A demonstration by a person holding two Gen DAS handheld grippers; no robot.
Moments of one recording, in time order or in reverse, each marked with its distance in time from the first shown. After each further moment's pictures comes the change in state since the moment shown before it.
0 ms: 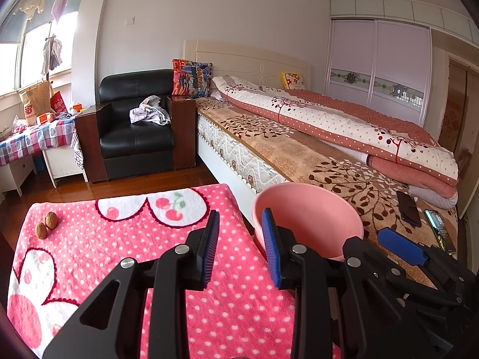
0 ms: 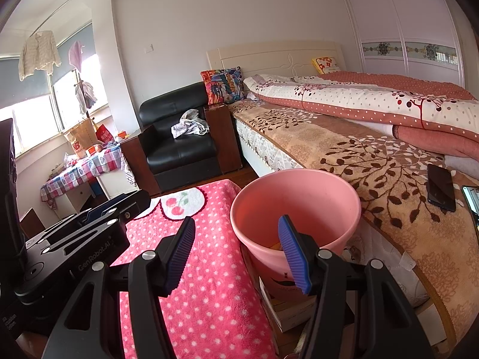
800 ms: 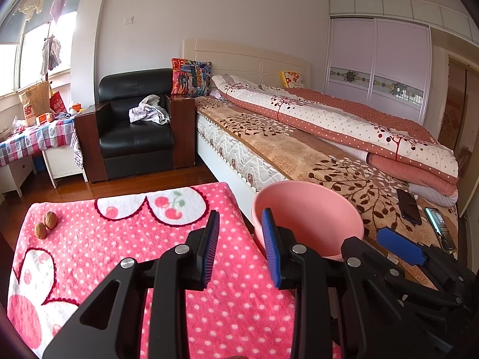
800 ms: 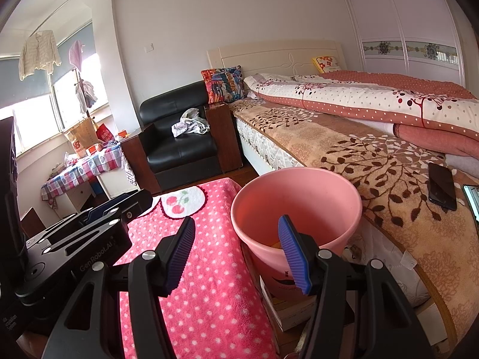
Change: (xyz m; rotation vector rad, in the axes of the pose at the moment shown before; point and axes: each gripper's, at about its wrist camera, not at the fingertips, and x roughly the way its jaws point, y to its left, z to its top) left arm 0.001 0.000 -0.002 0.002 0.005 -0.001; right arm 0.000 0.001 -0.001 0.001 0.001 0.001
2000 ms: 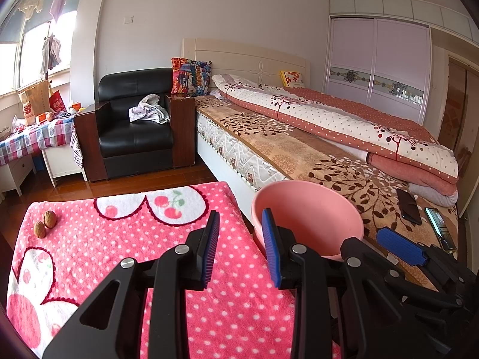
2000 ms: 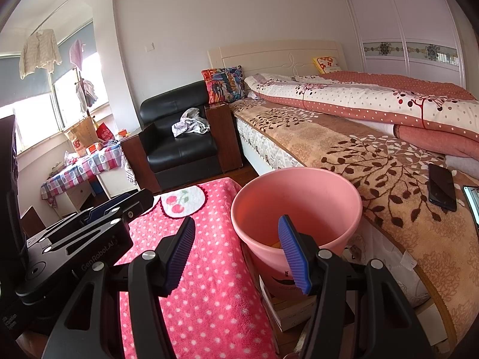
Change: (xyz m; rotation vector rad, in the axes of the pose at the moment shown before) left arm 0.001 0.002 -0.004 0.002 0.003 -0.001; right arm 0.001 0.003 -0.004 -0.005 0.000 0.002
